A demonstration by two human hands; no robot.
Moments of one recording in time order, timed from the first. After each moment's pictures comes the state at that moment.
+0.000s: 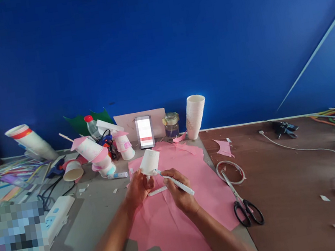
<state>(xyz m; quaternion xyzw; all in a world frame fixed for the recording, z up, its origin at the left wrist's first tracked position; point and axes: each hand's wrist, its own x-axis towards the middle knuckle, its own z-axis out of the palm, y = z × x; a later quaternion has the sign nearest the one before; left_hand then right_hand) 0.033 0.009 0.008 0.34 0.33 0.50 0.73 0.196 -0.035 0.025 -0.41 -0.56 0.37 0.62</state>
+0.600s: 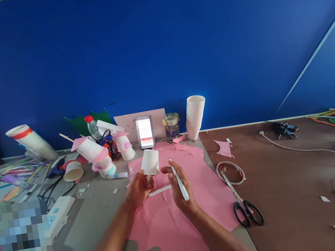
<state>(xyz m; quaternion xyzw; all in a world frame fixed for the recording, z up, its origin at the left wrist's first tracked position) 0.032 0.011 0.005 0.34 0.33 0.48 0.73 0.194 -0.033 0.015 -0.40 -0.56 0.31 0.65</state>
